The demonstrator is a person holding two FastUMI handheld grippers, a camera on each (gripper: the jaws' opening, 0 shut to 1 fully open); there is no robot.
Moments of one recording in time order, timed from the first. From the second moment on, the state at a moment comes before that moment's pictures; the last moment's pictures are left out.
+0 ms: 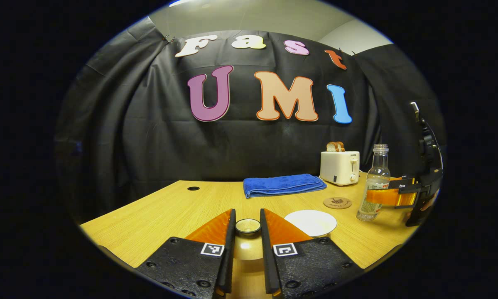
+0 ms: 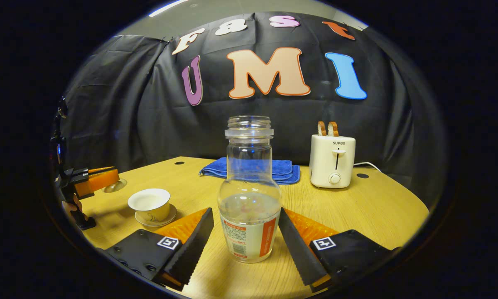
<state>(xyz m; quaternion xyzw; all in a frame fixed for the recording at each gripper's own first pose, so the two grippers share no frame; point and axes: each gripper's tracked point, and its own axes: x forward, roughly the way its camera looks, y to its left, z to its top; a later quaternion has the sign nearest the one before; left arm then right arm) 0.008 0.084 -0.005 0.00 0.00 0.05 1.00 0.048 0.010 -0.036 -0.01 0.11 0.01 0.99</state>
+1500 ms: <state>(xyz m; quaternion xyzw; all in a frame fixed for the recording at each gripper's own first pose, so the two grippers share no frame) 0.002 0.096 -0.007 0.00 0.00 0.06 1.00 0.061 0.037 -0.015 -0.29 0.12 -0.02 0.95</state>
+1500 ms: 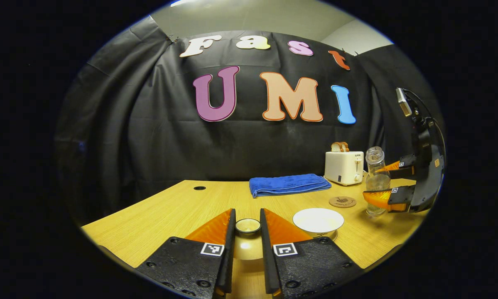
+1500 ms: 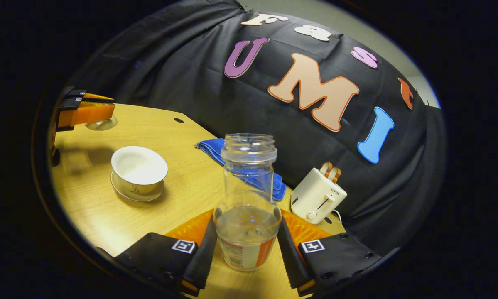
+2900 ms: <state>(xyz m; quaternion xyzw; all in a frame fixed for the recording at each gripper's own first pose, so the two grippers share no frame) 0.003 0.096 -0.007 0.00 0.00 0.06 1.00 0.087 0.083 0.008 -0.74 0.03 -0.03 0.67</state>
